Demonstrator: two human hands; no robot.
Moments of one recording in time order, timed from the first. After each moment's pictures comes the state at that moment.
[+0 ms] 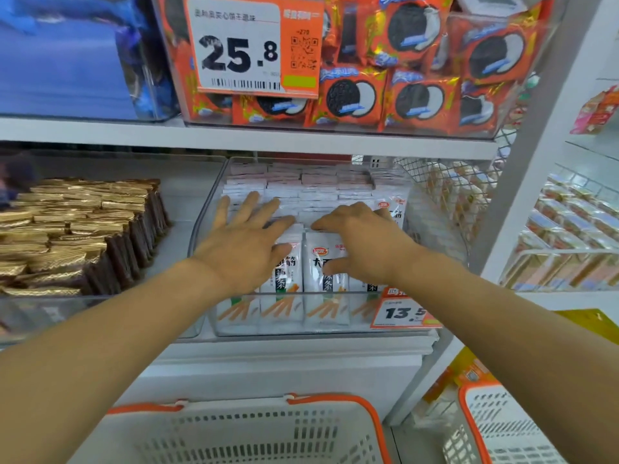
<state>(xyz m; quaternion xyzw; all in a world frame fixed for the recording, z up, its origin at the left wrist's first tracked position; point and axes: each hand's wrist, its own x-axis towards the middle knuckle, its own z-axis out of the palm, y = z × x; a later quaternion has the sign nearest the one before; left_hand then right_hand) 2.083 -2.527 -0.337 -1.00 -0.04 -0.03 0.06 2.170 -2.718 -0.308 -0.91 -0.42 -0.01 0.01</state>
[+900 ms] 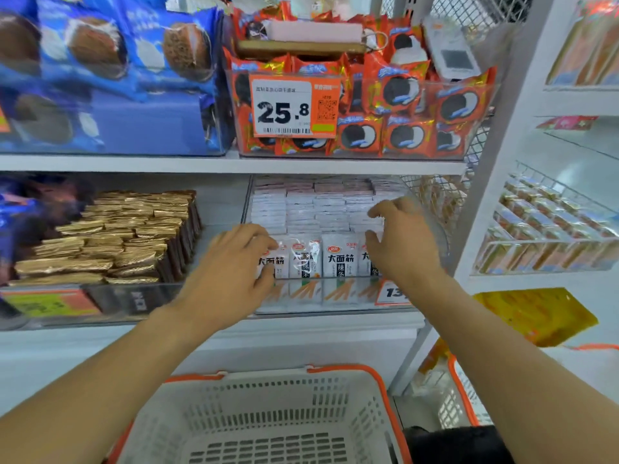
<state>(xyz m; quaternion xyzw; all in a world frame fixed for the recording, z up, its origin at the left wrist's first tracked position) 1.975 -2.512 -0.318 -0.97 0.04 -0.23 -0.07 2.110 -2.747 -0.293 -0.94 -0.22 -0.16 0.22</state>
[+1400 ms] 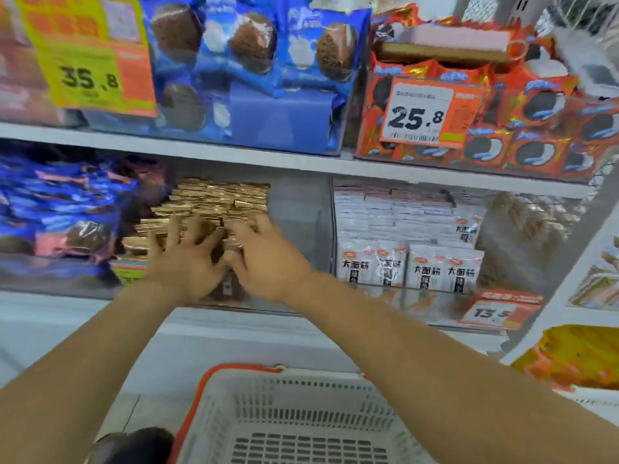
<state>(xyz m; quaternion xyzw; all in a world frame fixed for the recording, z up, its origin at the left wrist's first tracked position) 1.920 -2.348 -0.338 -0.96 -0.27 -0.01 -0.02 1.999 -2.488 -0.314 -0.83 -0.51 0.03 0.21</state>
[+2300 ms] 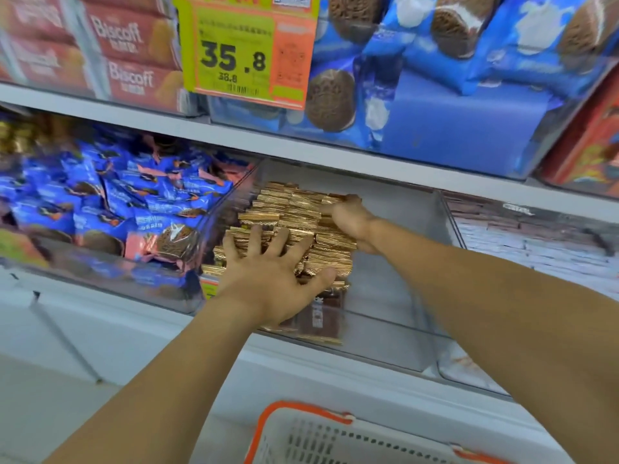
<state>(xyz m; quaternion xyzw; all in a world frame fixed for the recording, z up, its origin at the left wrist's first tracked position) 1.928 -2.296 -0.350 -0.97 -0.24 0.01 -0.04 2.138 -2.337 -0.346 -0.84 -0.21 0.26 0.43</state>
